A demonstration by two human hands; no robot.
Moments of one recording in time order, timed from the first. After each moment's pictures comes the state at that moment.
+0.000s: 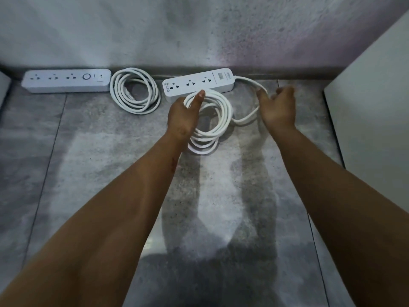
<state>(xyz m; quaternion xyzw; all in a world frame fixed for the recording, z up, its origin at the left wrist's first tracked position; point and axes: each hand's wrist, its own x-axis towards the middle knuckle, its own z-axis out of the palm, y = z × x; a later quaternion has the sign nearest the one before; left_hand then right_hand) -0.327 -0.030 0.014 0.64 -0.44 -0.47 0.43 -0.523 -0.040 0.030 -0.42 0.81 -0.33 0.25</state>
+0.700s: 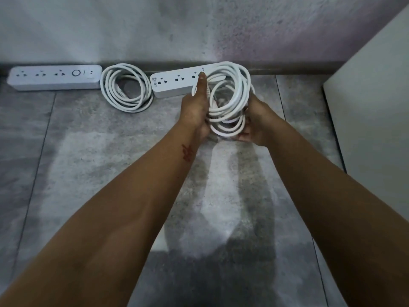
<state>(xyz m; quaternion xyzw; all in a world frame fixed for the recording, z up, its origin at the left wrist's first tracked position) -0.373 -0.046 0.027 0.54 -0.15 -0.66 0.50 -0.502 -0.027 0.034 -0.24 0.65 -0.31 0.65</state>
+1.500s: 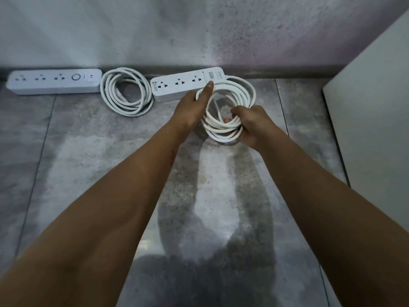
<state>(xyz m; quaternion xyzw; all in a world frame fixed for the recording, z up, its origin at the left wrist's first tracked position) -0.345 -0.053 0.022 0.59 -0.50 -0.54 0.33 -0.485 -0.032 0.034 -0.22 0.67 -0.40 0.59</state>
